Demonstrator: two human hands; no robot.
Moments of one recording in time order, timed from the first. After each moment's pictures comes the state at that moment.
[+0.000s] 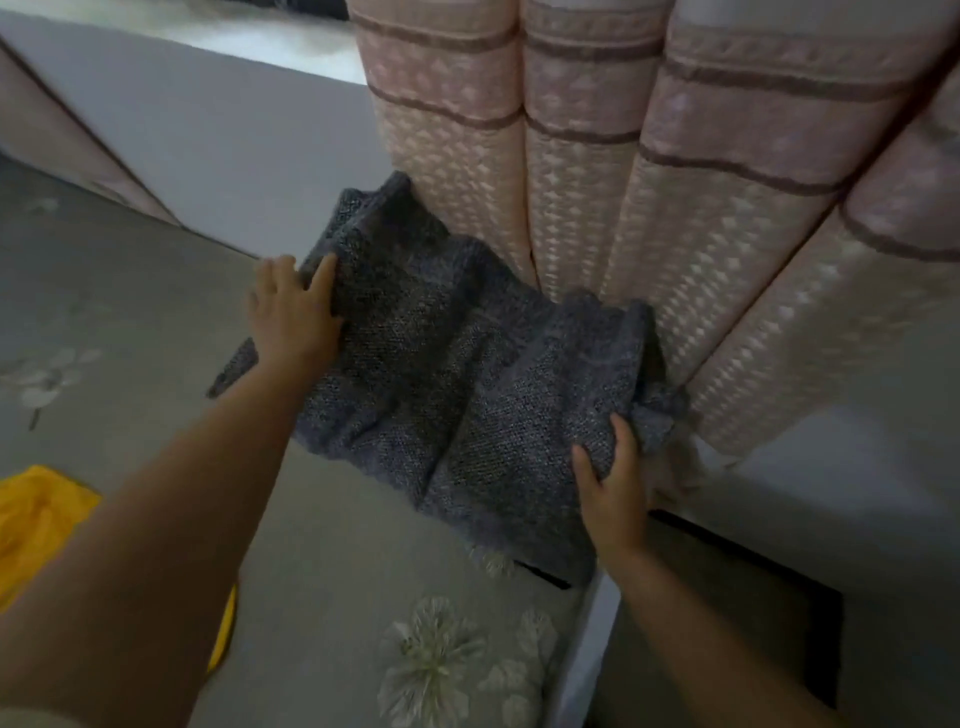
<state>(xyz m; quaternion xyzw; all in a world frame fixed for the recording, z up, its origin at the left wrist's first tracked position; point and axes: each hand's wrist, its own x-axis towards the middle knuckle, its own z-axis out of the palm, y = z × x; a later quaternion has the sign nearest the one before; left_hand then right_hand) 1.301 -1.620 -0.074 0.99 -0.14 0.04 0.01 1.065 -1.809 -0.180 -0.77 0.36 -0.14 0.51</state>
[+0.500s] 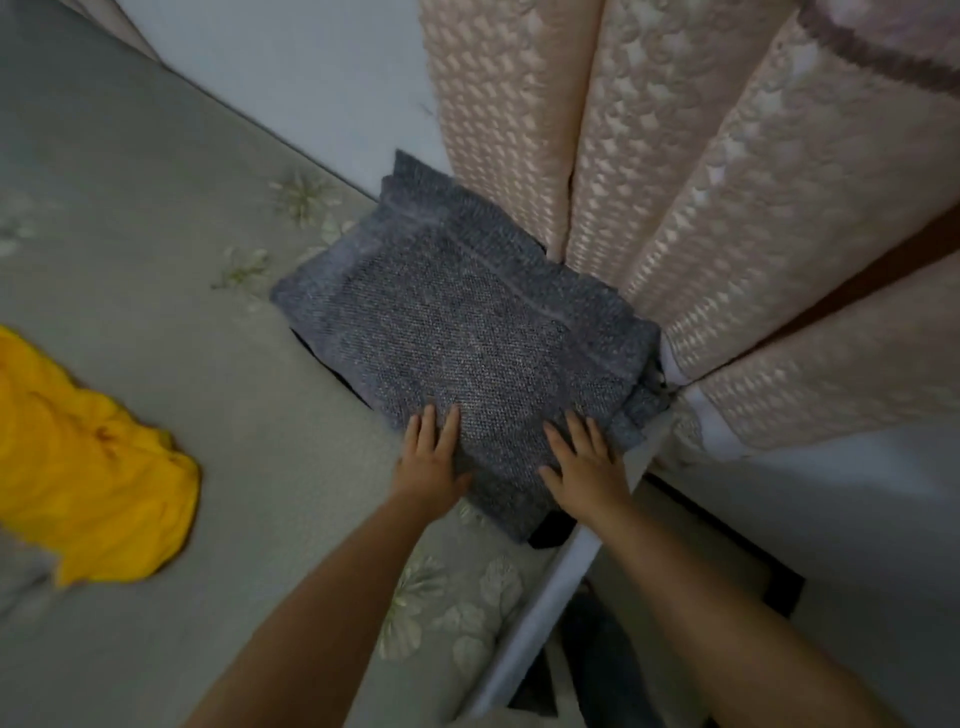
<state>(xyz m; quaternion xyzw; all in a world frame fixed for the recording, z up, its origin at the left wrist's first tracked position) 1.141 -1.656 -0.263 0.93 -0.13 -0.34 0.09 1.081 -1.846 -0.273 -0.93 0.10 0.30 0.17</state>
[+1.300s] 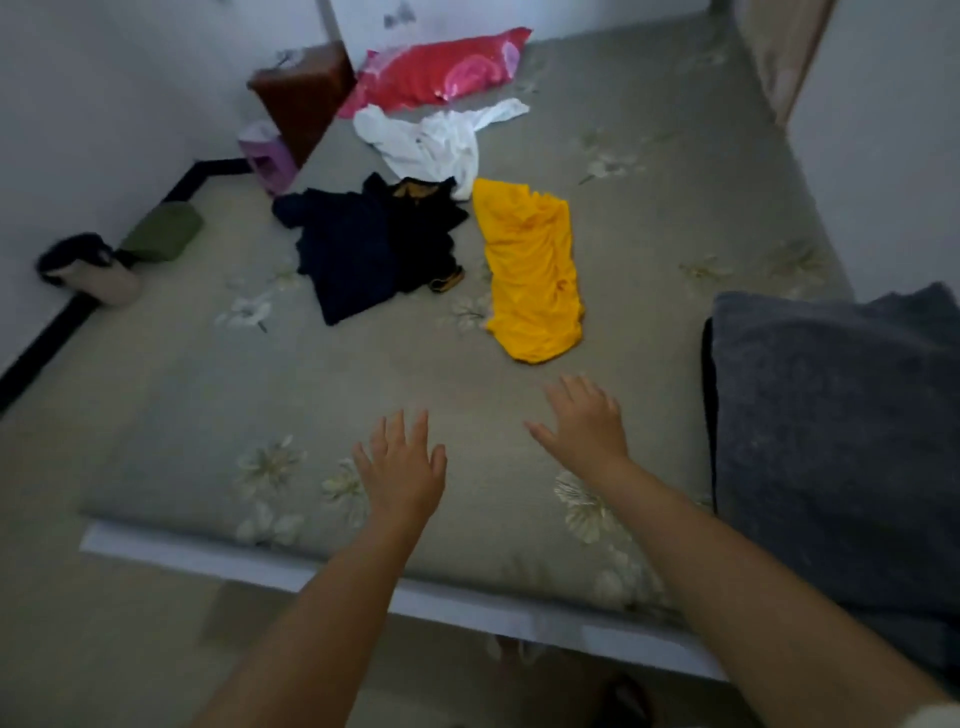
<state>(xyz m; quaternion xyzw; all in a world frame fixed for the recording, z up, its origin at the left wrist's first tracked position) 0.841 -1.491 -0.117 0.87 0.49 -0.06 0.06 1.011 -1.596 -0.132 -0.86 -0.47 0.08 0.17</state>
